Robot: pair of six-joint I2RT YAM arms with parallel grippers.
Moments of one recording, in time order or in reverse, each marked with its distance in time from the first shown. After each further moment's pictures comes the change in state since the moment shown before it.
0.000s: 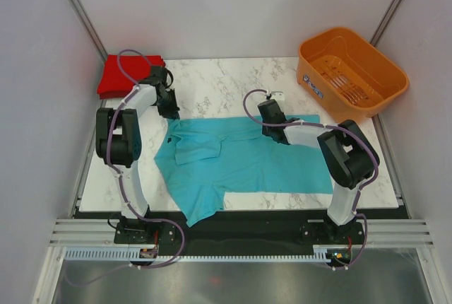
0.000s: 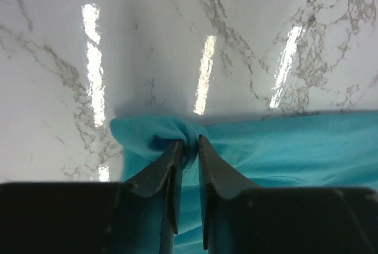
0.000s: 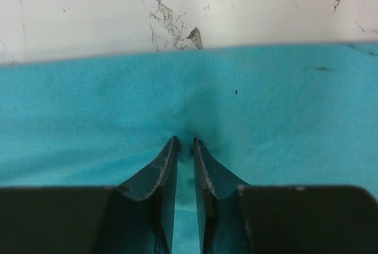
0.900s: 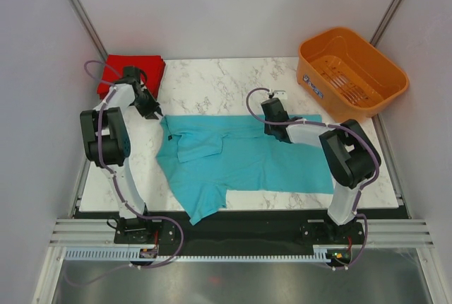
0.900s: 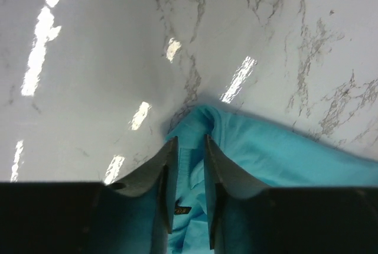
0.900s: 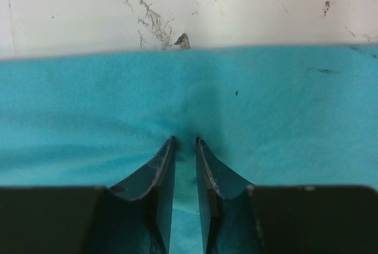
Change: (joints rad) left arm 0.187 0.018 0.039 -0.050 0.036 -0.199; right arm -0.027 -0.002 0.000 0.000 -0.019 -0.010
